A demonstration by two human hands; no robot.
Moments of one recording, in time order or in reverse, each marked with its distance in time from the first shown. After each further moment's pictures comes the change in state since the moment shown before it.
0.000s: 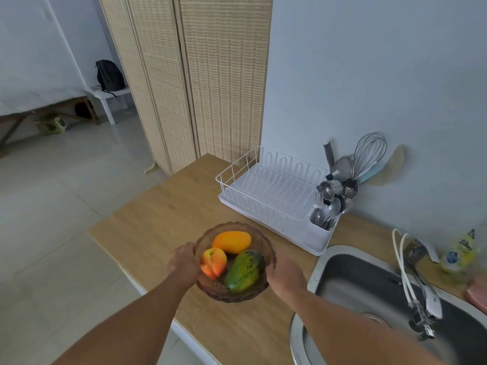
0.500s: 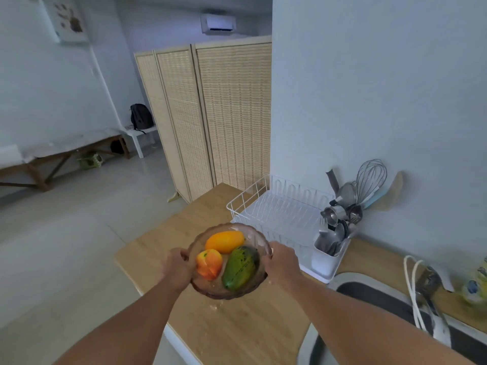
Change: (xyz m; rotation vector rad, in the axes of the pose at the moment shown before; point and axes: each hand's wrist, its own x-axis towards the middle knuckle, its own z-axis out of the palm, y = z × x) left_hand -0.036 0.041 -0.087 -0.198 0.204 -0.074; right_hand 0.020 -0.064 -0.056 0.119 0.026 -0.207
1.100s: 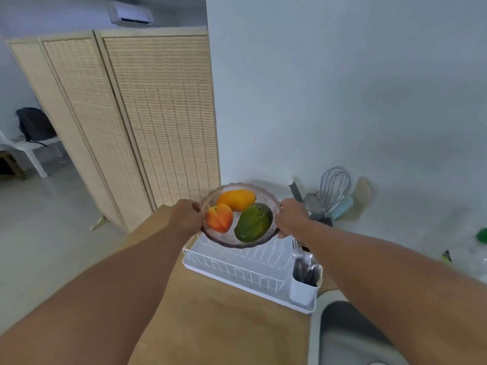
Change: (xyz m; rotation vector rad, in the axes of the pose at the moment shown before) left_hand 0.172 0.201 0.081 -0.151 -0.288 0.362; right_hand 0.175 -0.001 -0.127 -0.164 0.206 0.375
